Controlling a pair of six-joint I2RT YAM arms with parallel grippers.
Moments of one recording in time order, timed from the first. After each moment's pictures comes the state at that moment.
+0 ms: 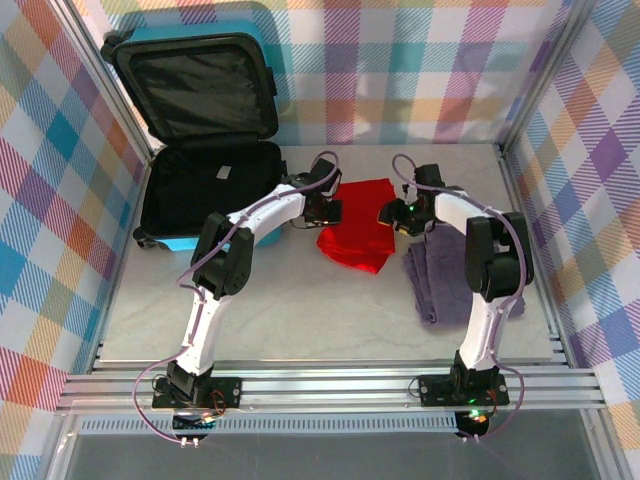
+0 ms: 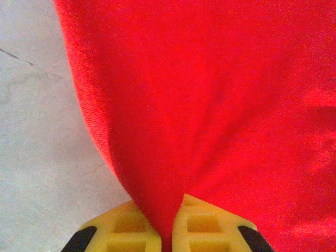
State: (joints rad) left arm -0.58 2.27 1.90 -0.74 0.11 -0.52; right arm 0.16 1.99 1.37 -0.52 -0.42 0.43
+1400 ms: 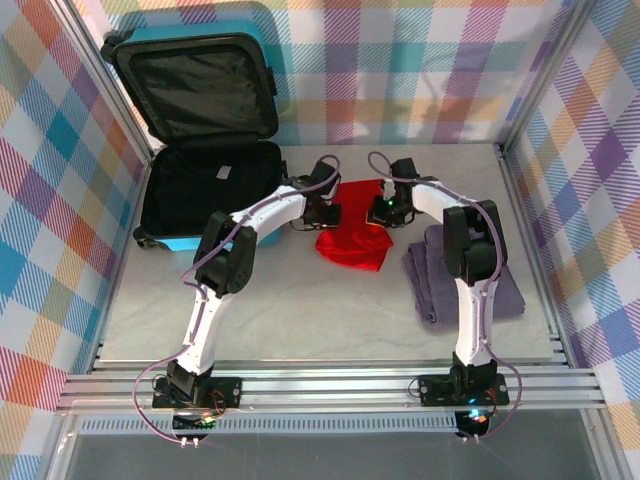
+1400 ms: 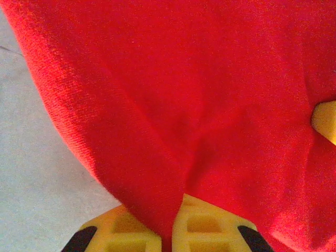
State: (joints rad) left arm -0.57 2.30 1.91 -0.75 0.11 -0.47; right arm 0.26 2.19 1.59 -0.59 -0.44 0.38
